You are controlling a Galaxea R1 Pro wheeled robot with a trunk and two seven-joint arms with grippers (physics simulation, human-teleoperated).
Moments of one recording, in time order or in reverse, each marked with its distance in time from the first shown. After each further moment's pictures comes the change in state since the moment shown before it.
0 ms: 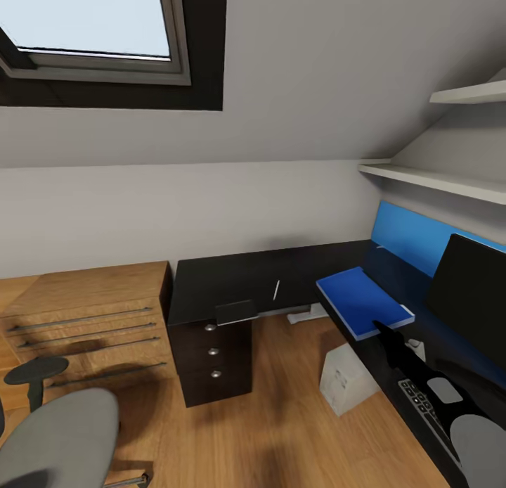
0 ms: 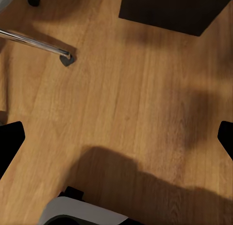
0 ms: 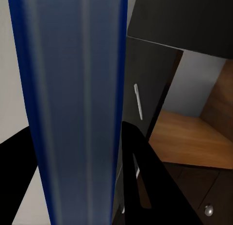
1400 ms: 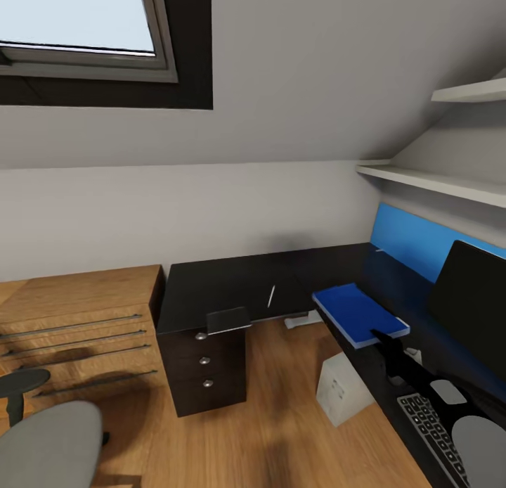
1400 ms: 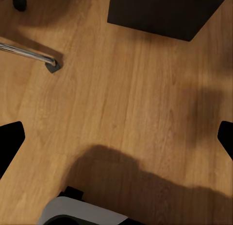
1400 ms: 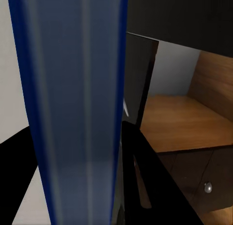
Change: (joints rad) left arm 0.000 -0.001 -0.001 0.000 0.000 0.000 0.000; right arm 0.000 -0.005 -0.048 0.012 -0.023 0.149 -0.125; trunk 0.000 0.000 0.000
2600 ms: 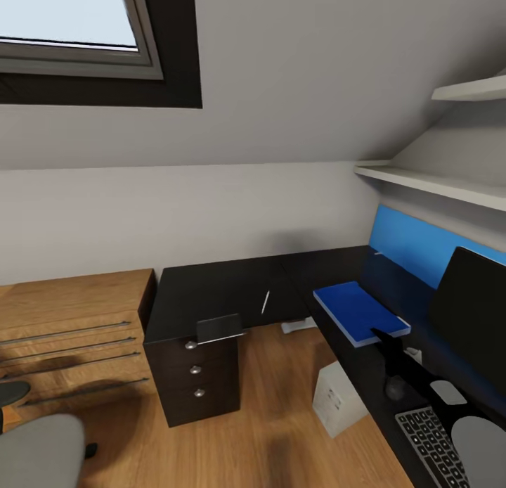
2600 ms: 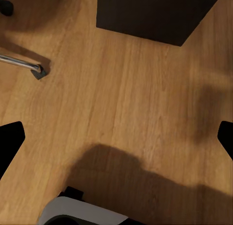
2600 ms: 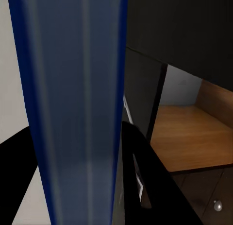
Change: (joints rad) left arm 0.000 0.001 0.000 0.000 0.000 0.000 0.000; right arm 0.001 0.002 -0.001 0.003 -0.017 -0.008 0.015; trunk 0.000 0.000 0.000
